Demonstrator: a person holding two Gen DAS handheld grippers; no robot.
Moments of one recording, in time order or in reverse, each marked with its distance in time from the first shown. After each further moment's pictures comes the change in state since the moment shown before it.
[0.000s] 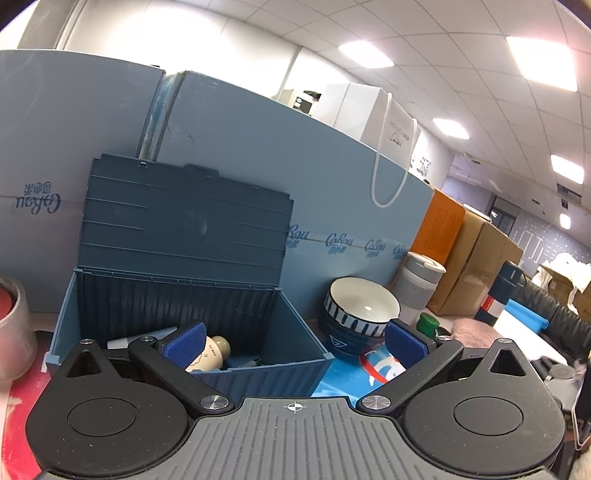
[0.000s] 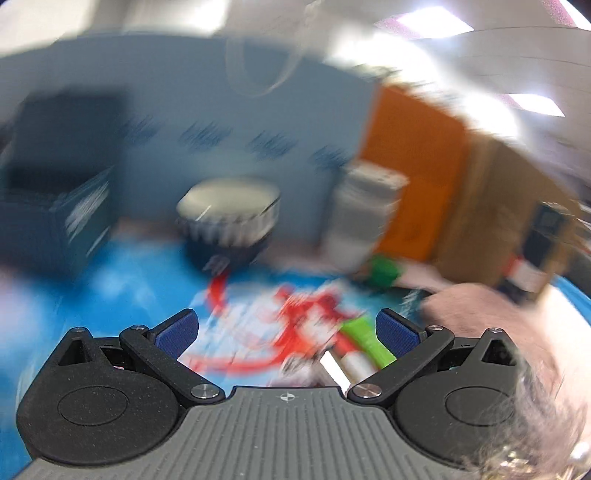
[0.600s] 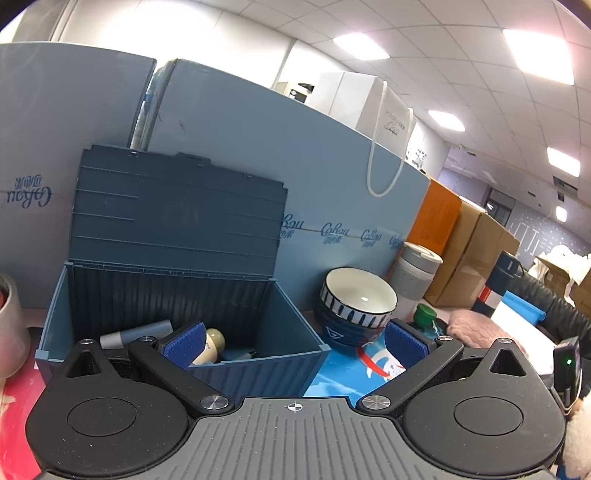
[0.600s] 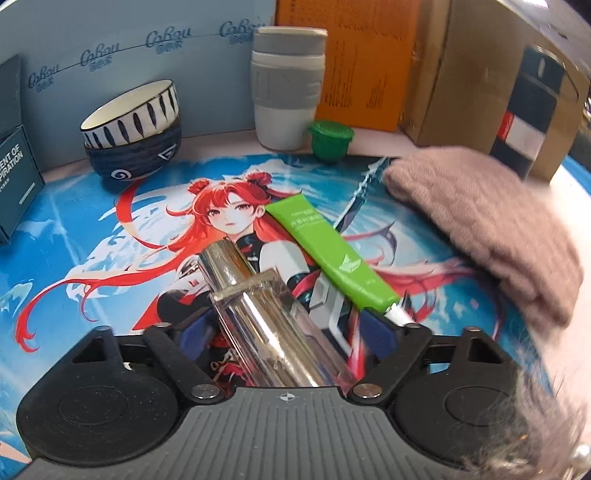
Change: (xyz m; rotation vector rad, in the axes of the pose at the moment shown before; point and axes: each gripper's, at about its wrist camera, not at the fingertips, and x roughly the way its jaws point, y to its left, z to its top) left arm 0.005 0.000 -0.003 0.007 0.028 -0.014; right arm 0.047 -0.082 -0.042 0.255 0.279 0.000
